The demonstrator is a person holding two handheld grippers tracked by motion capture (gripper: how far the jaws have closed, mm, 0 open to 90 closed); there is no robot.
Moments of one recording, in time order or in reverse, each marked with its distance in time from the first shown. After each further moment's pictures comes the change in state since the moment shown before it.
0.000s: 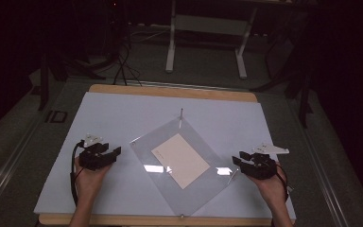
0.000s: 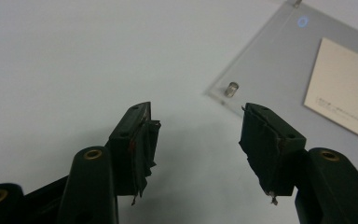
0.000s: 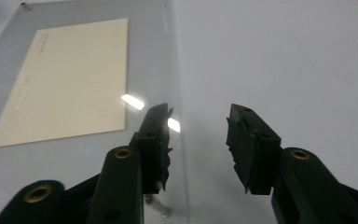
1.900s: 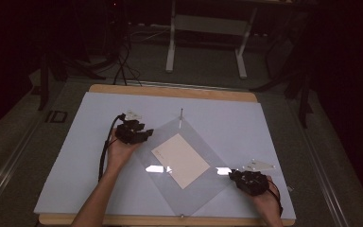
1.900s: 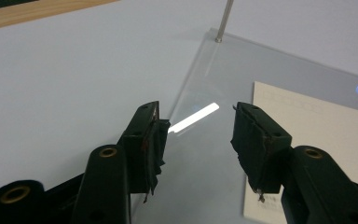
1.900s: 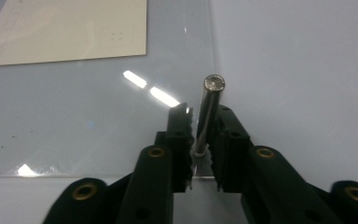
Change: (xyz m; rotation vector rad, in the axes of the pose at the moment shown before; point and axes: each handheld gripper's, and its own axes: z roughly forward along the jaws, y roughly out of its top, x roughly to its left) left arm -0.057 0.078 0.083 0.051 -0.179 0.228; right arm 0.019 -0.050 0.019 0.082 0.018 -0.064
